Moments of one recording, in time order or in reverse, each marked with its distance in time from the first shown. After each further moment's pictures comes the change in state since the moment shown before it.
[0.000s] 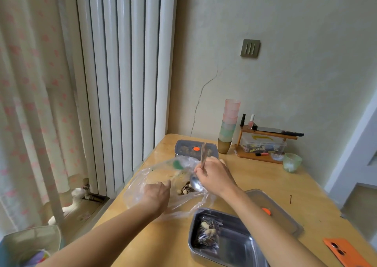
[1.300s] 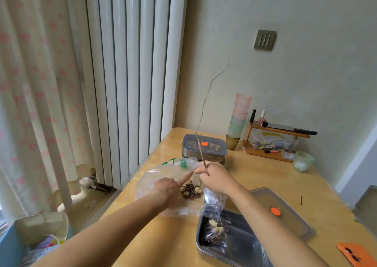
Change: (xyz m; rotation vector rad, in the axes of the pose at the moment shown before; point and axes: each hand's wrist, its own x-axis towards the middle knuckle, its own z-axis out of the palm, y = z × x) left_hand 0.016 0.002 0.009 -0.111 -0.001 0.114; right_hand 0.013 0.001 0.023 0.247 -0.284 0.119
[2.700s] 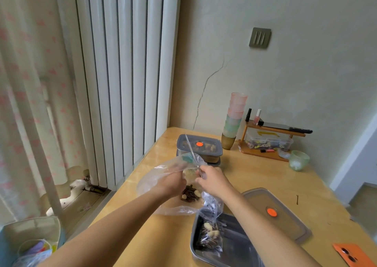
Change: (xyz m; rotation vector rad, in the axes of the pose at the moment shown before) left_hand 0.035 0.013 -0.012 -0.674 0.175 -0.087; right_hand 0.018 0.027 0.018 -0.039 0.085 0.111
